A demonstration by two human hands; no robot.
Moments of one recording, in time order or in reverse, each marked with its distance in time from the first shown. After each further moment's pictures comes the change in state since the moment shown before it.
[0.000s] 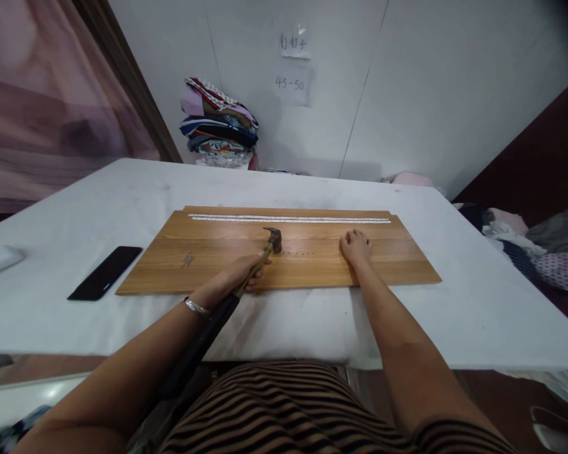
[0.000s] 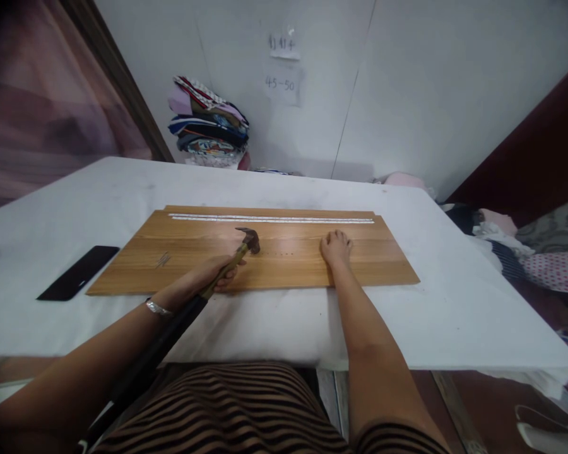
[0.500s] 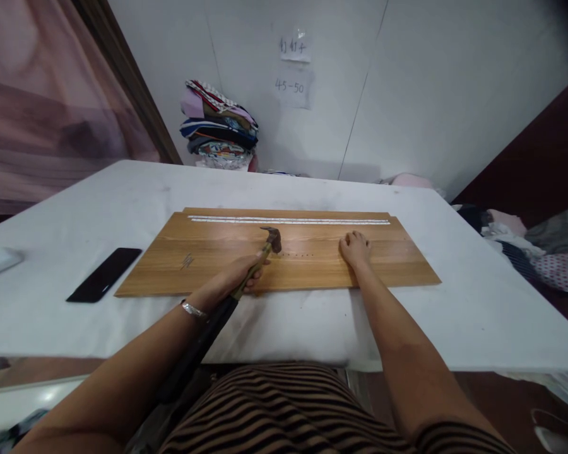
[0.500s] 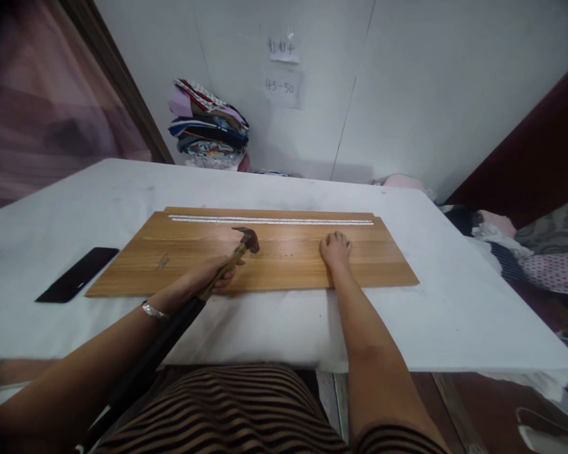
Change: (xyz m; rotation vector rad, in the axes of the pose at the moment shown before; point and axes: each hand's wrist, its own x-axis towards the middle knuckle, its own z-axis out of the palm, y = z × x) left_hand -0.008 0.004 0.002 -0.007 0.006 0.018; right_hand -0.002 -0.002 -0.005 -0.019 -0.028 0.003
